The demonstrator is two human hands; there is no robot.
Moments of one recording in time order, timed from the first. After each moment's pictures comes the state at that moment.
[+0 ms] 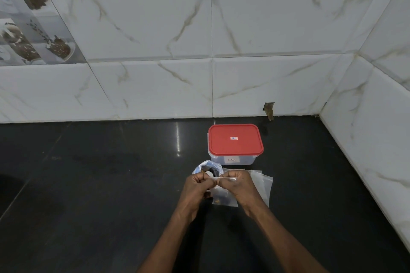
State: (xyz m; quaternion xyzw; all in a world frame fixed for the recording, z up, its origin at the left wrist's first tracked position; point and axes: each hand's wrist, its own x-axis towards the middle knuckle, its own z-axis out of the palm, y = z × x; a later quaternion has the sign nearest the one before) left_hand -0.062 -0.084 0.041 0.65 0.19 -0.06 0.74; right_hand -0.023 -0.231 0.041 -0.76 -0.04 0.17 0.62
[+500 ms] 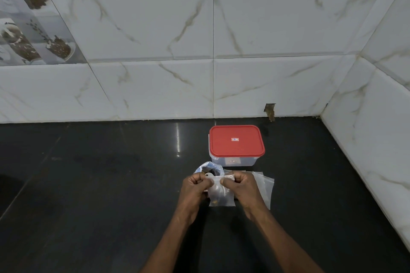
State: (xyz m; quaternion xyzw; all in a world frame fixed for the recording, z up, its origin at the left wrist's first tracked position) left_hand -0.059 -0.080 0.033 0.59 0.22 -0.03 0.78; right_hand -0.026 -0.231 0.039 -0.72 0.00 0.14 0.68
